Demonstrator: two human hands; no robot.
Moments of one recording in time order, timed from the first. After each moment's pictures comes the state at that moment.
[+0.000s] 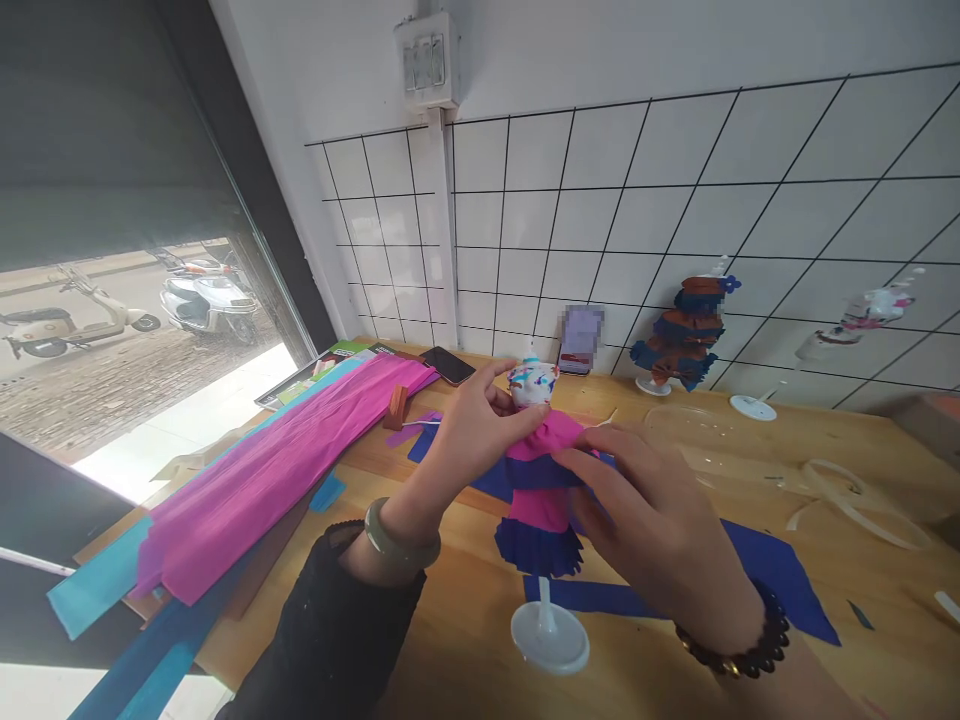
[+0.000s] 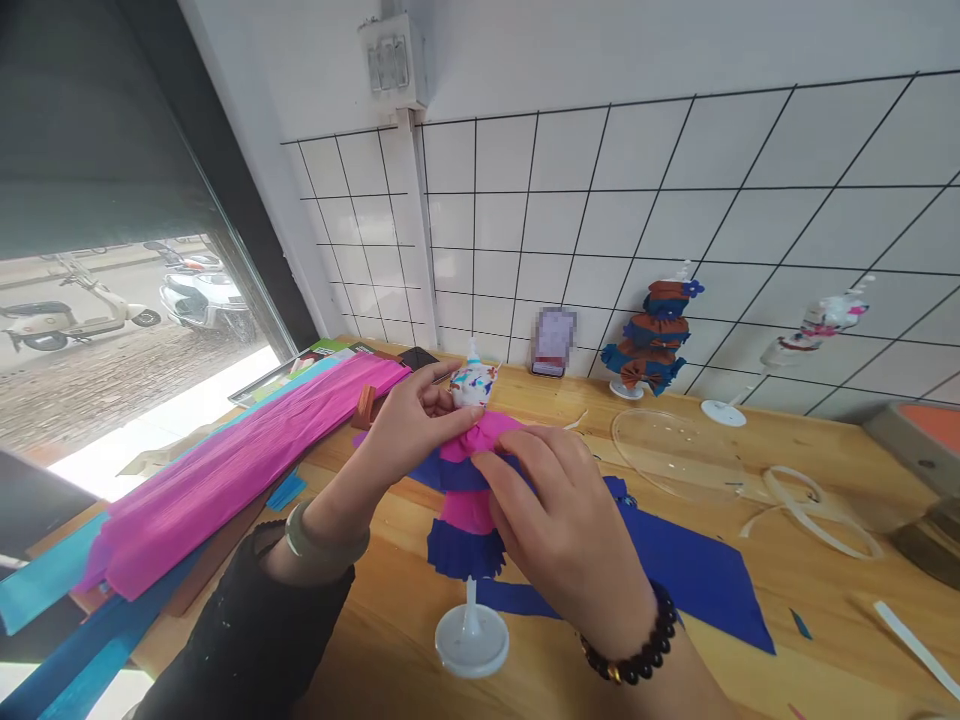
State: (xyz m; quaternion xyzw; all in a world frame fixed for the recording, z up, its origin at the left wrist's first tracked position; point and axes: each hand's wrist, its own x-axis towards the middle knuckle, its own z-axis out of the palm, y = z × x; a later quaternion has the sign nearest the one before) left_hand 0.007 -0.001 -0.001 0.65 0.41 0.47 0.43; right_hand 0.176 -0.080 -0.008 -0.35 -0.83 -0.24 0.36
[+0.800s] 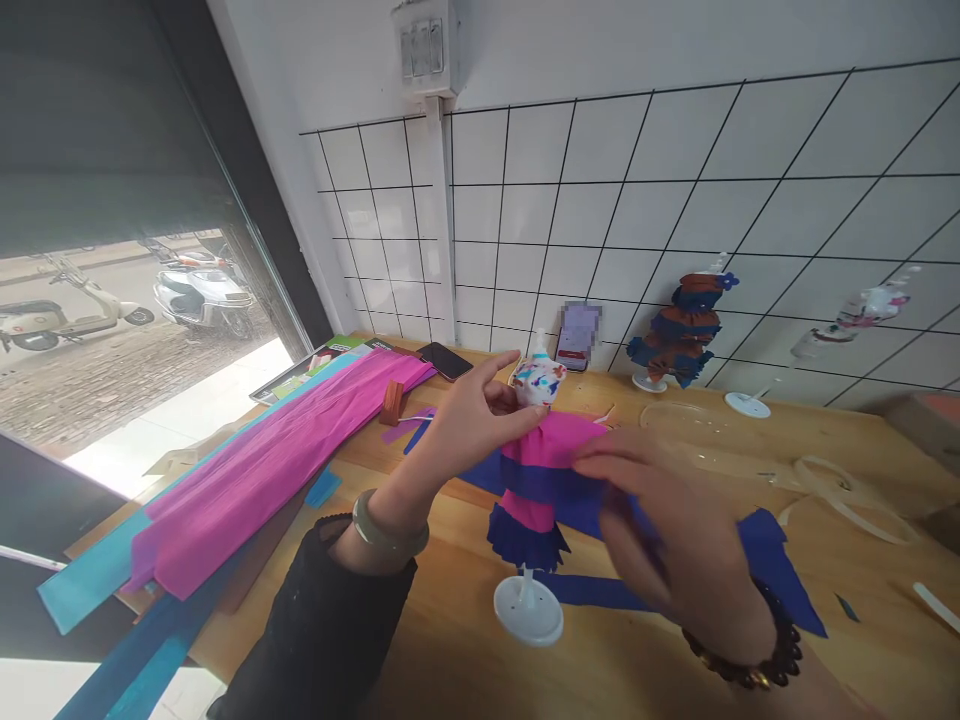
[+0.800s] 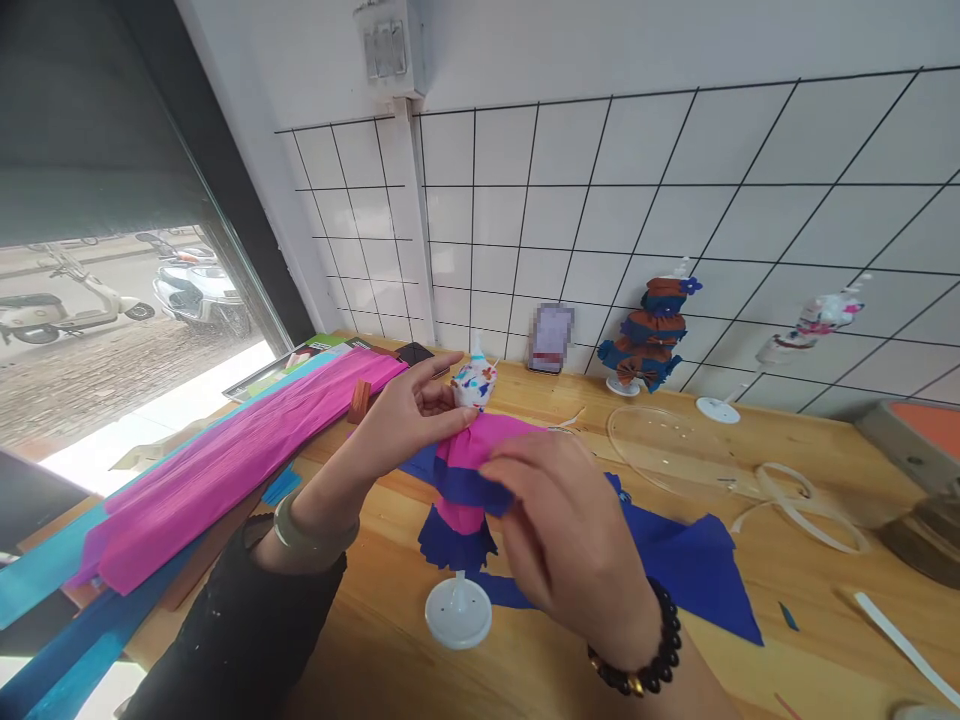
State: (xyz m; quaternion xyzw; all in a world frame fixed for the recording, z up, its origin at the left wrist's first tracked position) left_hand 0.002 -0.004 0.009 0.67 0.35 0.42 0.49; right_hand 0.179 -0.089 -0.005 -0.33 -0.82 -0.10 0.45
